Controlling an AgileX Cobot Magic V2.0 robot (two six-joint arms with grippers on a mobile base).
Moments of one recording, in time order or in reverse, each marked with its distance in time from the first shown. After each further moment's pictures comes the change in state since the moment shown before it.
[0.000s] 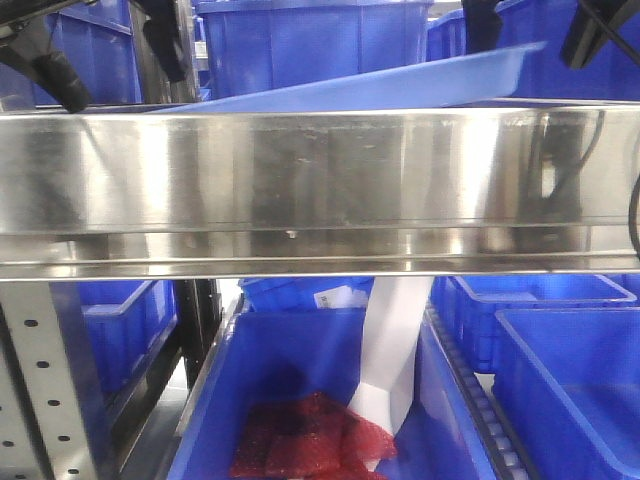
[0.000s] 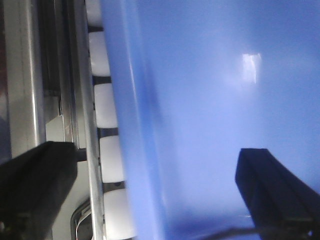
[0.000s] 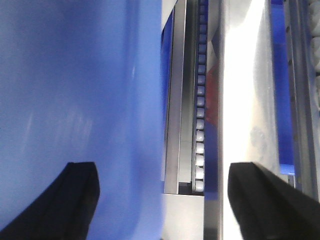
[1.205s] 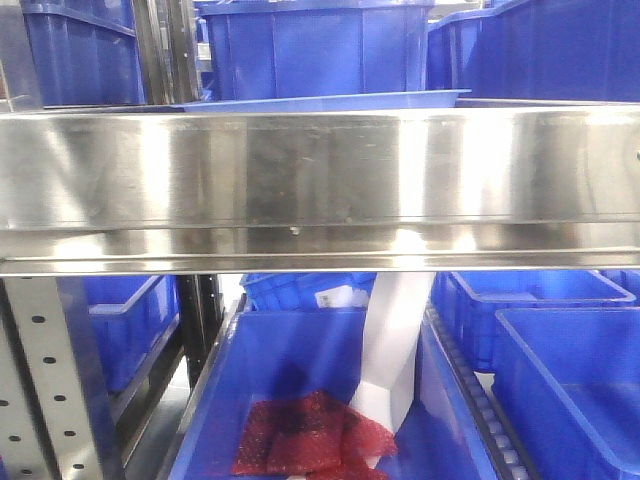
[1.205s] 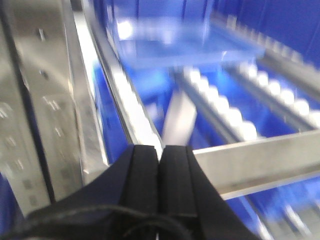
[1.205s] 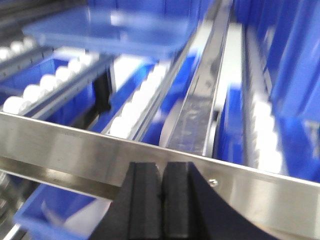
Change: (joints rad) left arm -0.091 -1.370 1.151 0.127 -0.701 0.125; right arm 0.015 -1.287 1.153 -0.070 -0.644 -0.091
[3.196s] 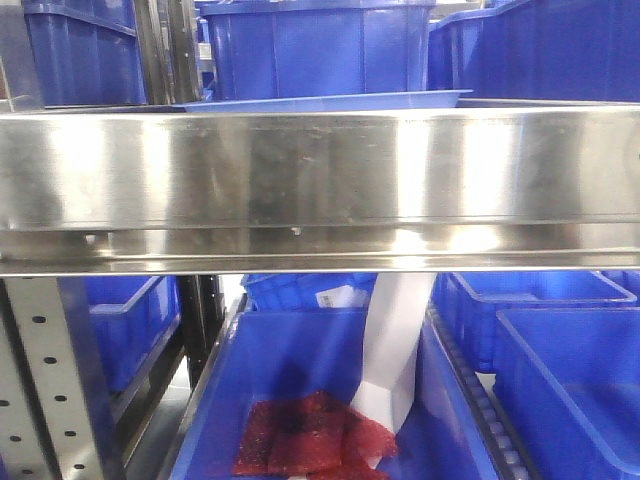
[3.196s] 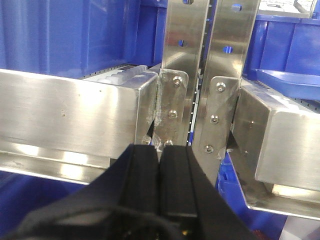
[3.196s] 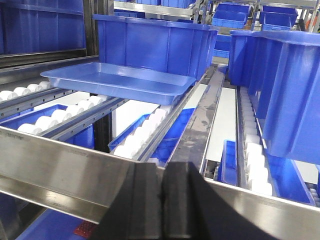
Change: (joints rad) left arm 0.445 -0.468 0.611 0.024 -0.360 0.013; right arm 0.000 -0.189 0.120 -0.043 -0.118 -0.004
